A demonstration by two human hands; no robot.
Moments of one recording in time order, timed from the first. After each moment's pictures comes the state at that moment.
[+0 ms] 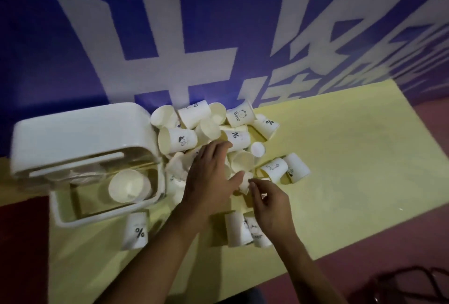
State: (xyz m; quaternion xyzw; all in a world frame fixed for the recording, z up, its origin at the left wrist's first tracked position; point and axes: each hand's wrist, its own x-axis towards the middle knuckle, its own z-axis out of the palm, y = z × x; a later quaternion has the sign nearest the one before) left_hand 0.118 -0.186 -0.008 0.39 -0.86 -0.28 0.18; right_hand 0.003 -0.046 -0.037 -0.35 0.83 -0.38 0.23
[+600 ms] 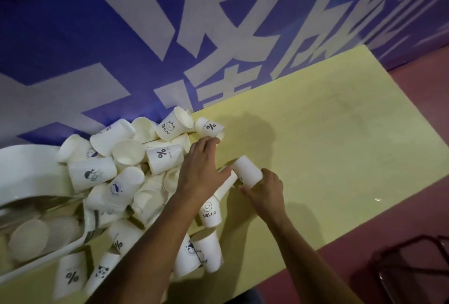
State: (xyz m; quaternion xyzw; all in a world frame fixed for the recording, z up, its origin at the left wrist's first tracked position) left_hand -0.071 -0.169 -0.060 0.38 -0.89 -0.26 0.04; right_hand -0.182 -0.005 -0.140 -0.20 0.90 -0.23 0.30
